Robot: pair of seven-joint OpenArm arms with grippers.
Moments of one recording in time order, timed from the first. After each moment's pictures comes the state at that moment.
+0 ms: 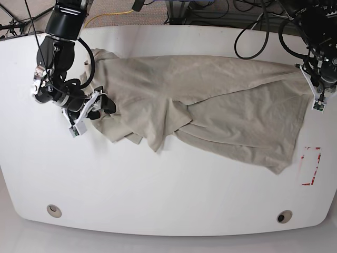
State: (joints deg) left arm 6.8 -15.1 -34.6 113.4 1.0 -42.8 77.2; right arm 3.7 14.3 19.6 85.1 40.9 40.7 -68.4
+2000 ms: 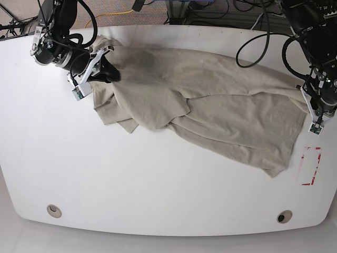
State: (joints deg) left arm -1.3 -20.4 -27.5 108.3 1.1 -43.0 73.2; right arm -18.7 13.0 23.8 108.0 57.9 40.6 -72.2
